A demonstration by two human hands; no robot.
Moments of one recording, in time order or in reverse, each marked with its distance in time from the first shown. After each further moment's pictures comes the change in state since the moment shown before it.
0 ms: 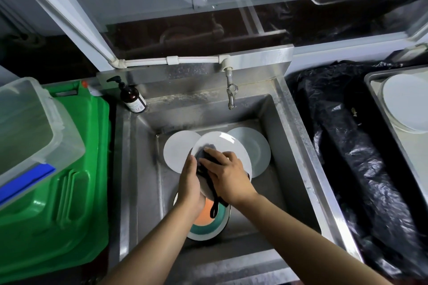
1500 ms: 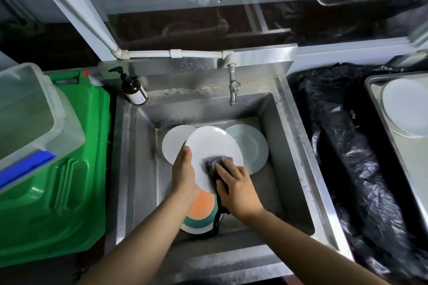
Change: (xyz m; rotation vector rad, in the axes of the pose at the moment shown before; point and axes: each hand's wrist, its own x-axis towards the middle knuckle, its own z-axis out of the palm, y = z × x) left_hand 0.031 0.000 -0.015 0.083 0.163 0.176; right_hand -0.056 0.026 0.020 0.006 0.017 0.096
